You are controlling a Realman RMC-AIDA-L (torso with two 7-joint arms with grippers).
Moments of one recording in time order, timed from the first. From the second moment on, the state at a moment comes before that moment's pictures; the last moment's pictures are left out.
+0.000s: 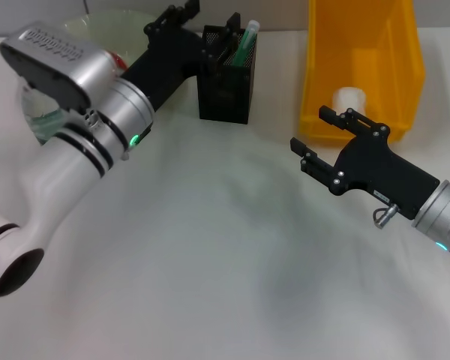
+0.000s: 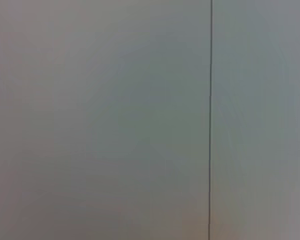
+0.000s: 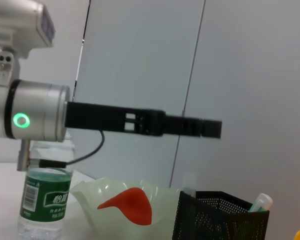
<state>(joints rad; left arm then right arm) -0.82 -2.08 0.07 -0.26 1.59 1.10 -0.22 0.42 2.09 -1.68 -0.18 -0.48 -1.26 0.28</state>
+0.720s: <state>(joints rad) -0.56 -2.06 0.19 0.19 2.04 1.74 -0.84 0.40 2.07 -1.66 -0.14 -0.49 -1.44 0.49</state>
